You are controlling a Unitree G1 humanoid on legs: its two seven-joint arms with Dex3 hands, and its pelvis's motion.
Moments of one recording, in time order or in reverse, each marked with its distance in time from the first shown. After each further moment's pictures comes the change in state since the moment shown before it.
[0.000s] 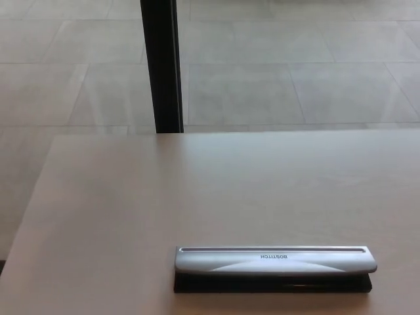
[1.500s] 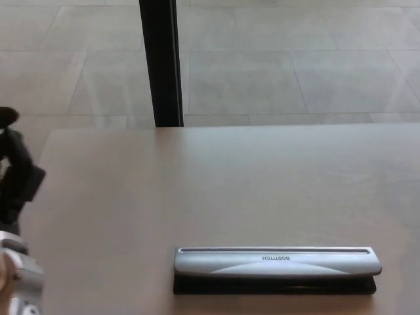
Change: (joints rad) left_arm -0.645 -0.462 -0.166 -1.138 -0.187 0.010 0.193; right_arm -0.297 0.213 0.121 -1.137 0.242 0.046 0.014
